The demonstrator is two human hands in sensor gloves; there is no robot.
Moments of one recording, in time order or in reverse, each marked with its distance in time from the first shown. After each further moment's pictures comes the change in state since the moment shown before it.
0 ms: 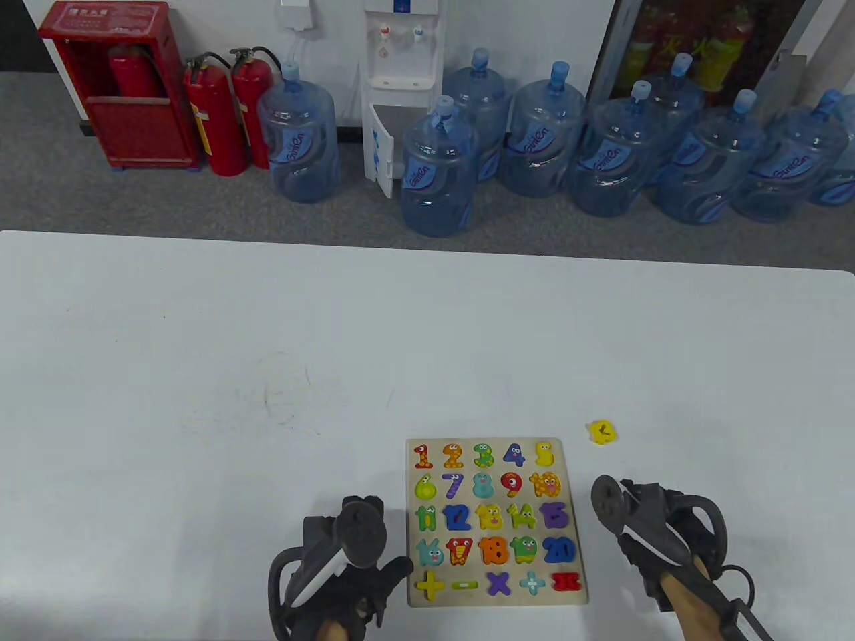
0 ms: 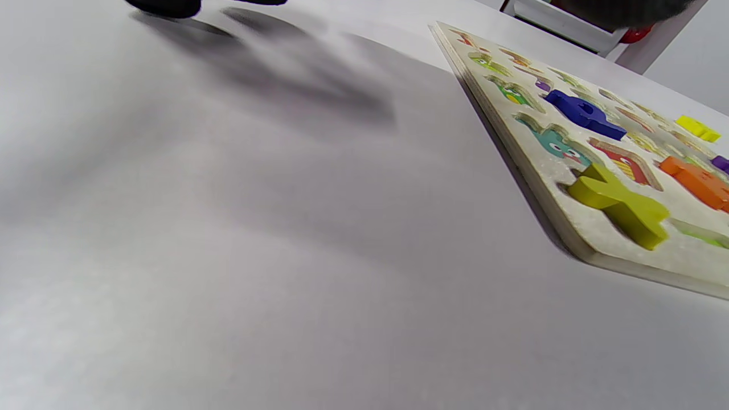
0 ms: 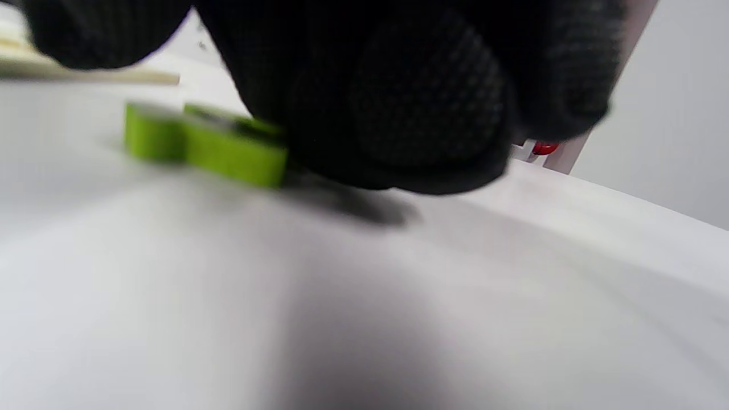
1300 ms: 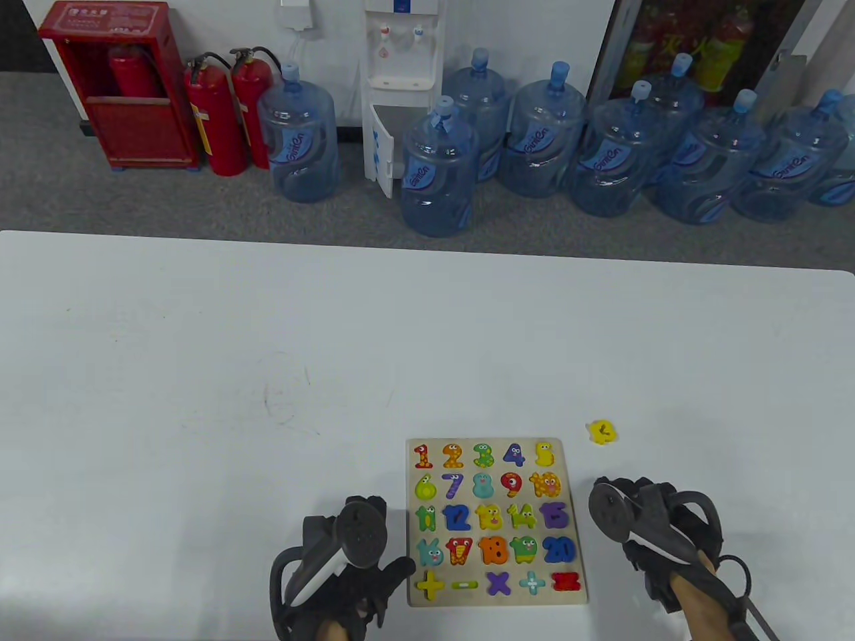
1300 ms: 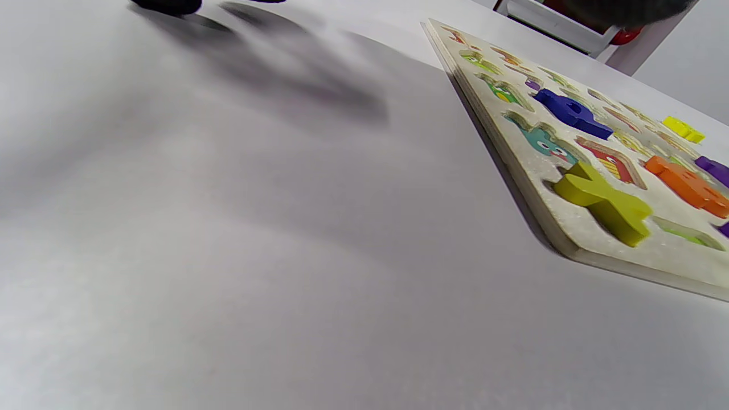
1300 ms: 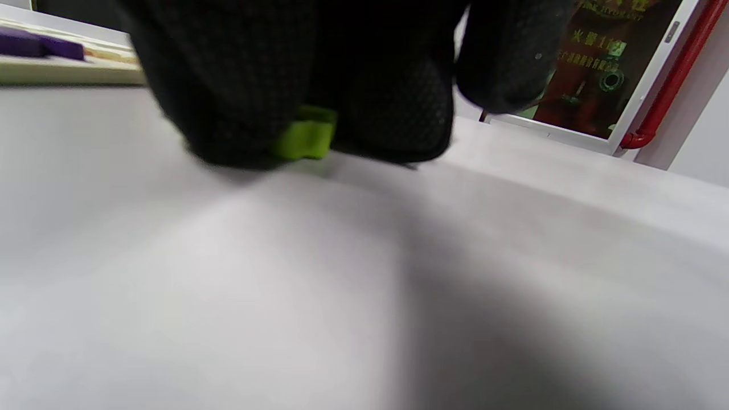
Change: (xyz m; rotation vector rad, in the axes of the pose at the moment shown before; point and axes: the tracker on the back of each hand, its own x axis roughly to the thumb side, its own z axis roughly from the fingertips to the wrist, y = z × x) left_hand 0.000 -0.002 -0.002 -0.008 -0.020 0.009; right_hand 0.011 0.002 0.006 0.025 -0.198 -0.017
